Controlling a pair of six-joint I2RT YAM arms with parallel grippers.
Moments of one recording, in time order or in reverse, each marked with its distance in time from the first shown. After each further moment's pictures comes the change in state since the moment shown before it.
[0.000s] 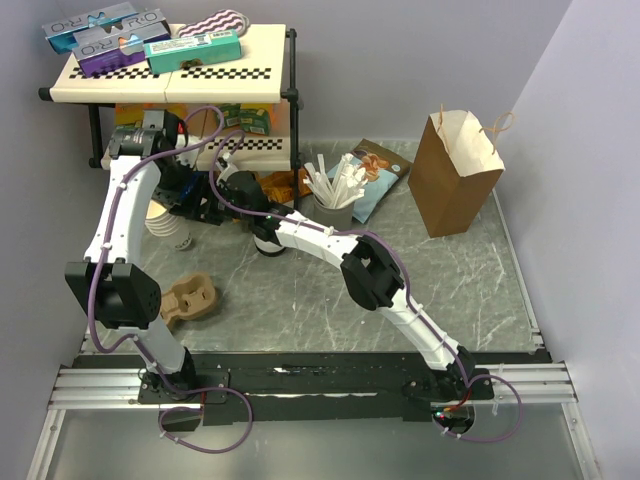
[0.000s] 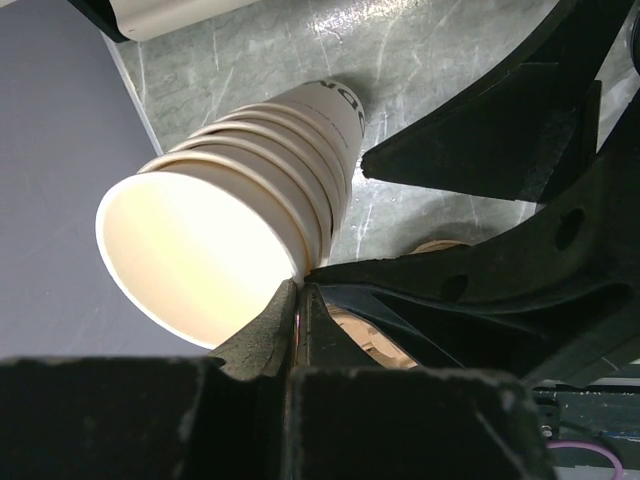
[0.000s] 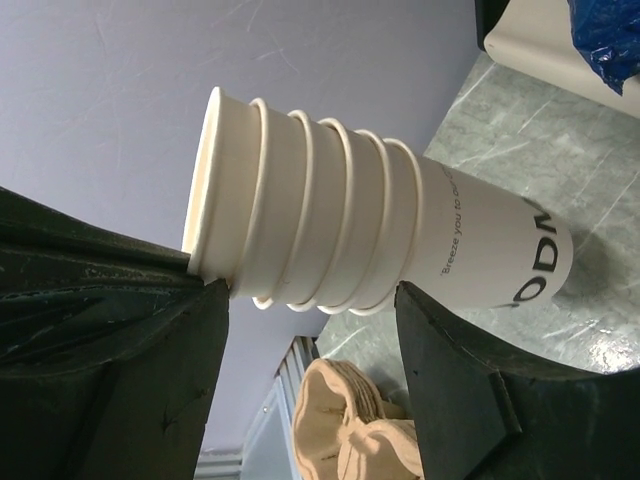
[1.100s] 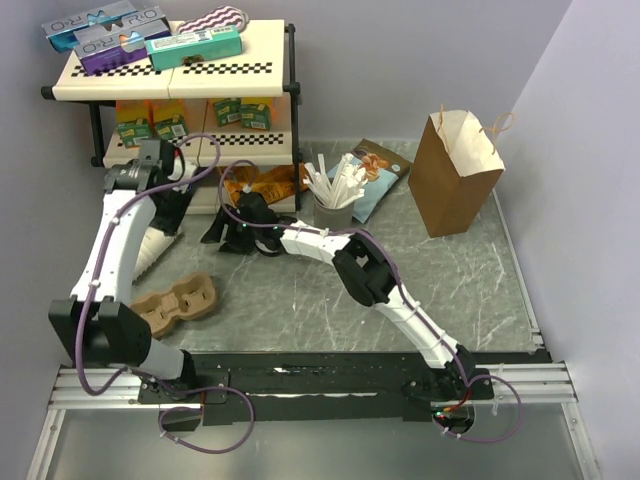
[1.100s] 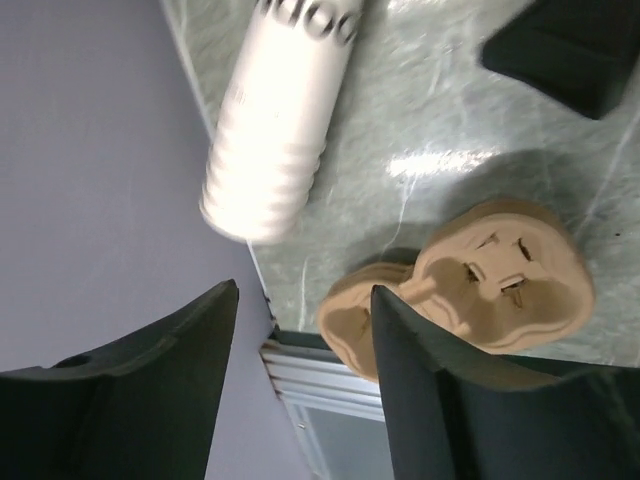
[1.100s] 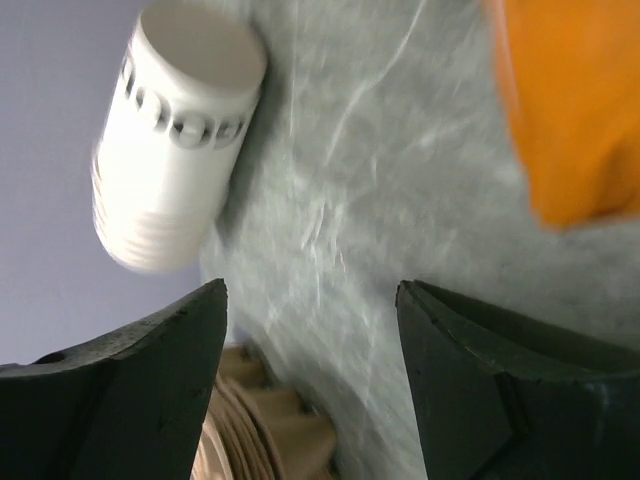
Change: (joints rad) left arm -0.010 -0.219 -0.323 0.130 -0.146 0.035; right arm -0.036 0.075 -0.115 -0.182 0.017 0.075
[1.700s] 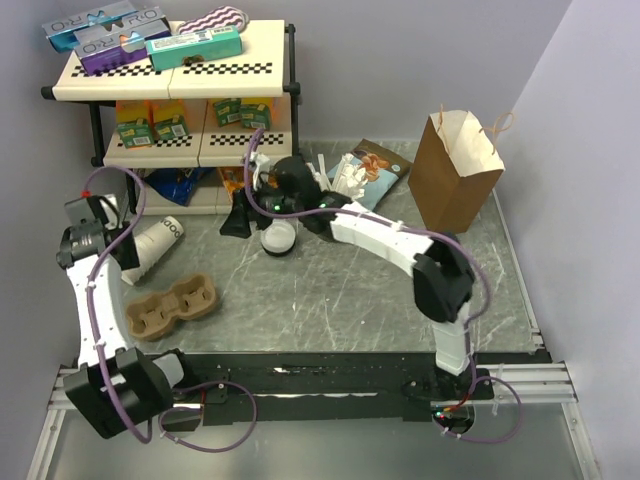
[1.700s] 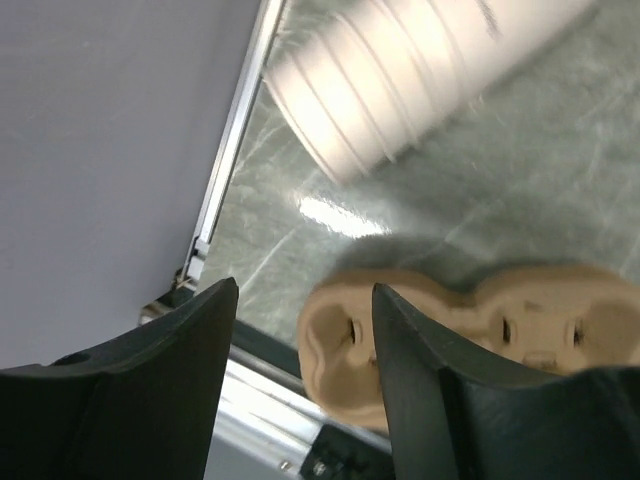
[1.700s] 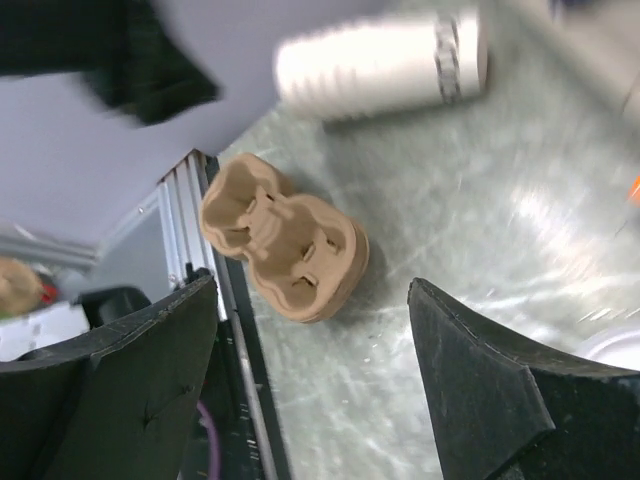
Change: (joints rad) left arm 0.469 -0.369 -0.488 0.323 0.126 -0.169; right arm -0.042 -0.636 -0.466 -0.011 -0.237 -0.665
